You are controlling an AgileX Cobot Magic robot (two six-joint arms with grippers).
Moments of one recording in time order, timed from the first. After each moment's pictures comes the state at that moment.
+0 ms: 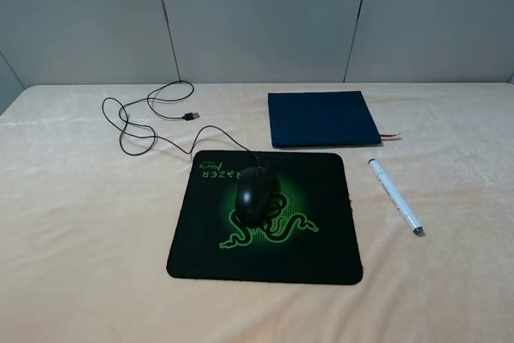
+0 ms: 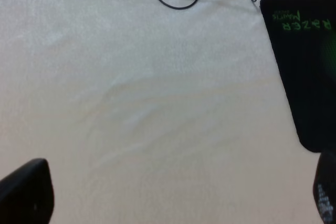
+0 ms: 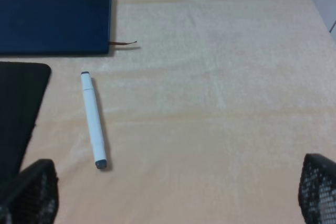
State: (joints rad) left arm -0.09 0.00 -0.49 -0.01 1.06 0.00; right arm -0.07 -0.01 -0.49 0.02 1.03 -0.04
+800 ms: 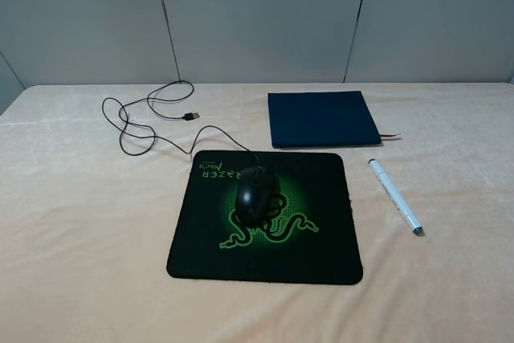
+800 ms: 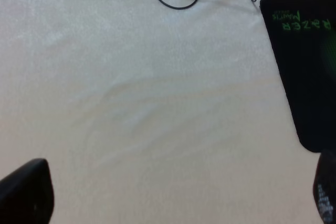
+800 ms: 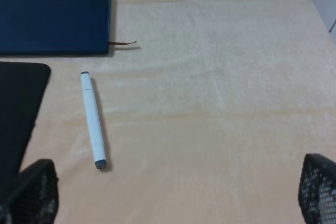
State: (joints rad) left arm -0.09 0.00 -0.49 -0.01 1.06 0.00; right arm -0.07 -0.01 -0.49 0.02 1.03 -0.04
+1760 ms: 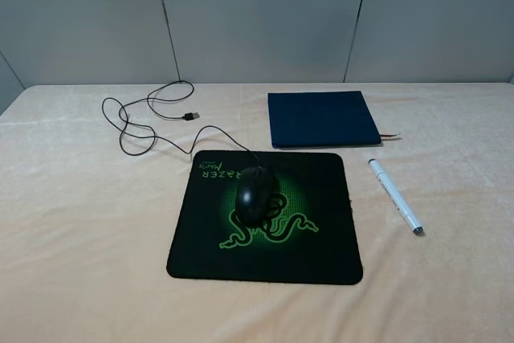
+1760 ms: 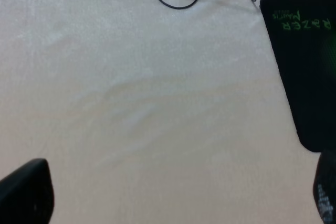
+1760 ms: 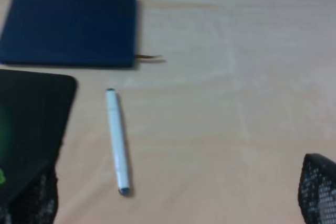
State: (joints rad) left arm -0.09 0.00 -0.49 -0.01 1.06 0.00; right arm 0.01 0.49 -0.73 0.05 0.93 -0.06
